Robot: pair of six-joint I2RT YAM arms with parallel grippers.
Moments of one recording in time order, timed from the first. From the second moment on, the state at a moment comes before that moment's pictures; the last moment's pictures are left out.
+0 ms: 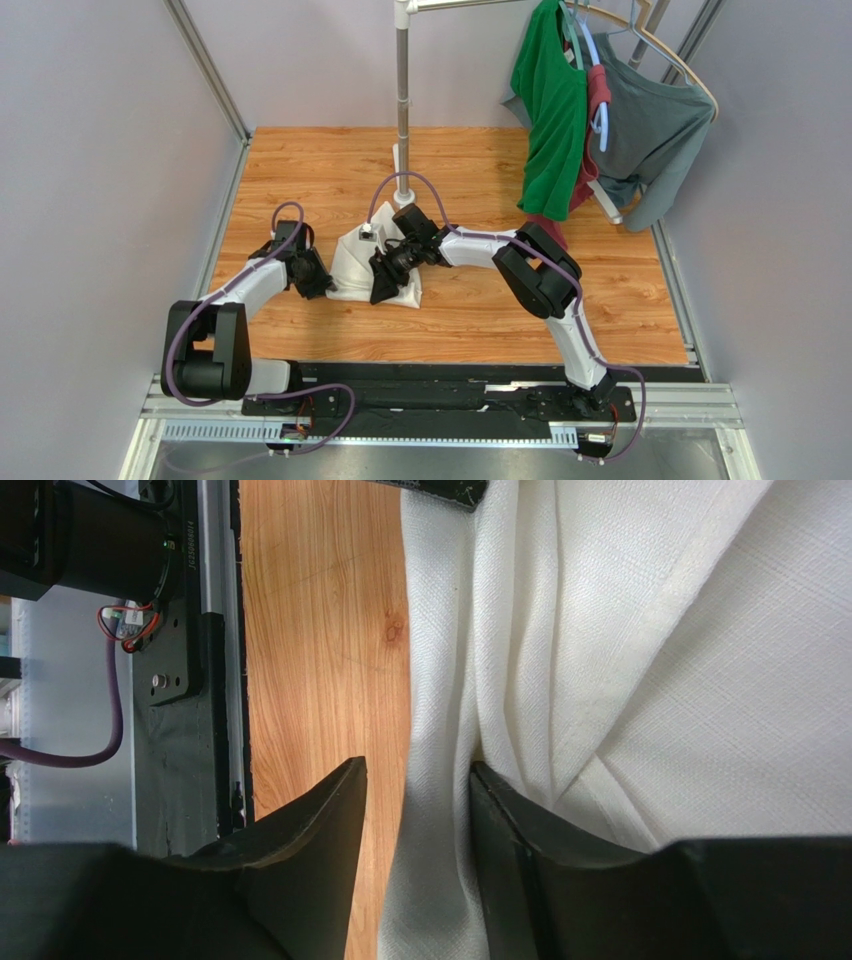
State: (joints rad) left arm -0.05 1.34 0.63 -0.44 0.09 -0.59; right arm 0.82 2.21 1.45 -0.07 -0.87 0.03
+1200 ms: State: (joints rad) left arm -0.05 1.36 0.65 -0.46 0.10 -0.58; right arm 1.02 2.04 1.36 -0.06 -0.37 -0.16
